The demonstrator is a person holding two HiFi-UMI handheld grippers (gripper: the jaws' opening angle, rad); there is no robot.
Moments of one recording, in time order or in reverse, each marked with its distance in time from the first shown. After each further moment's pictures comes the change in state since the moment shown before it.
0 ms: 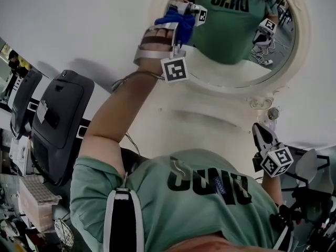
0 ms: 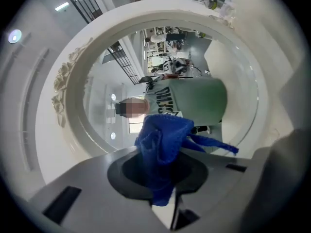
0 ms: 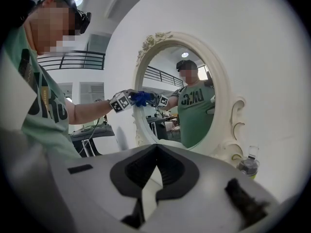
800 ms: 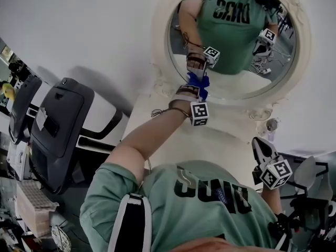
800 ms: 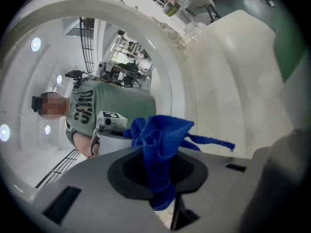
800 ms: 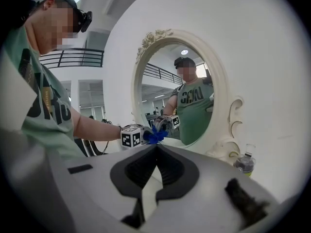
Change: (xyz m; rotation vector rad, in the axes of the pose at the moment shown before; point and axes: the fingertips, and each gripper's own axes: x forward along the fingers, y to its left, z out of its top) left arm -0.036 -0.286 0.089 -0.033 -0.041 -0.658; right arm -0.003 0.004 -0.006 0.003 0.040 -0.010
